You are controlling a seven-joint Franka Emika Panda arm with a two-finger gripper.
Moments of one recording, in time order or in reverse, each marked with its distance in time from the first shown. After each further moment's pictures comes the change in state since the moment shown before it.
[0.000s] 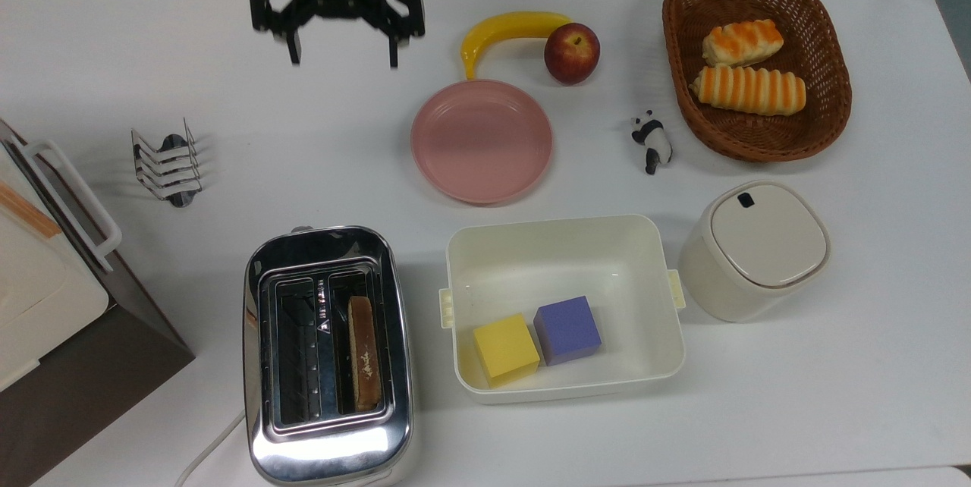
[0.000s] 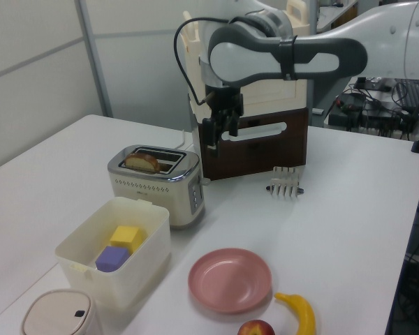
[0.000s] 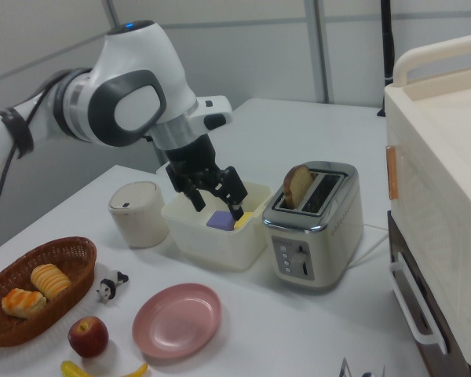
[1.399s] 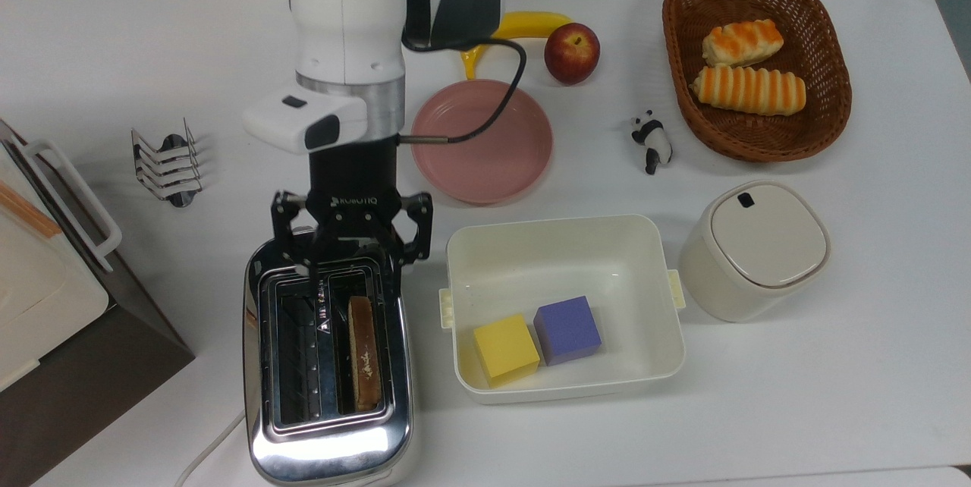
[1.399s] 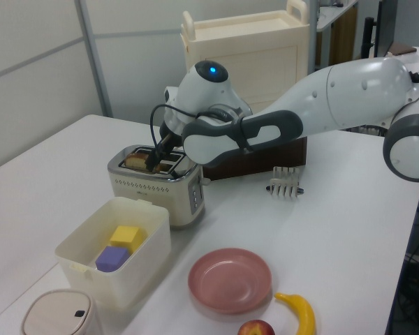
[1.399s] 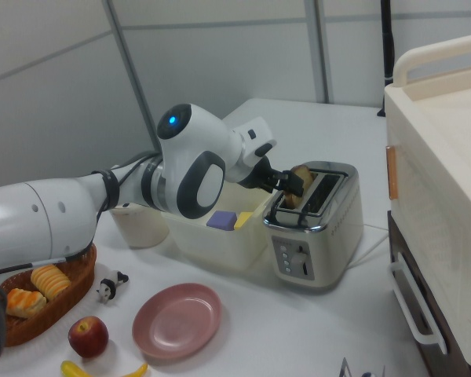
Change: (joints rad) arm 0.005 0.316 0.001 -0.002 0.001 0.869 0.001
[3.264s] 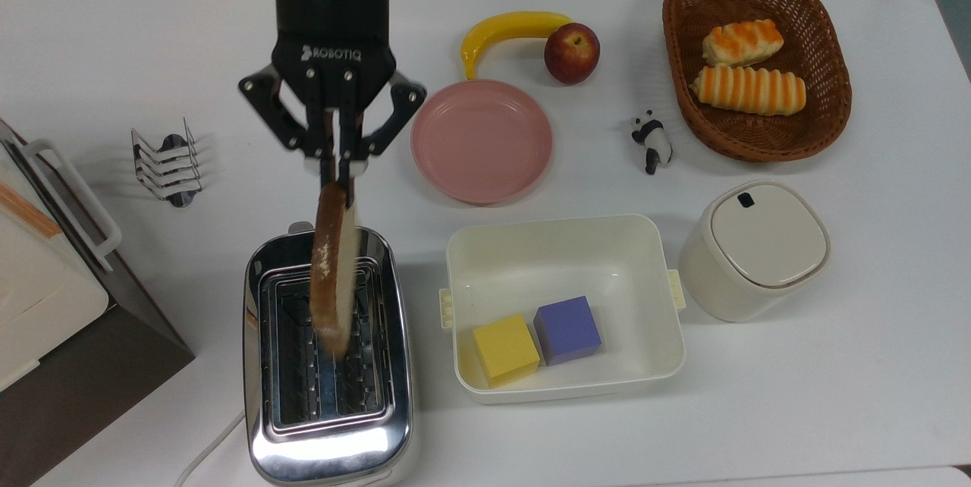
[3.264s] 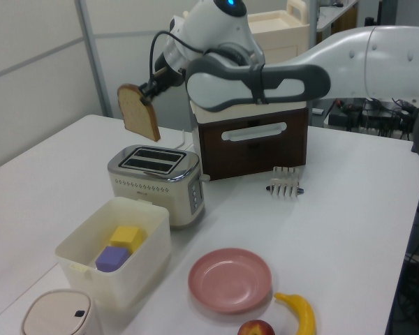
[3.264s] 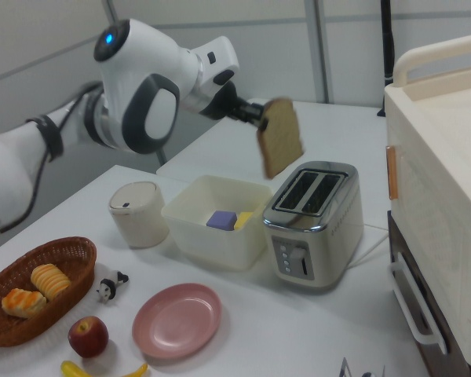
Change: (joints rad) arm 0.012 -0.177 0.004 0.108 0.017 -0.183 0.140
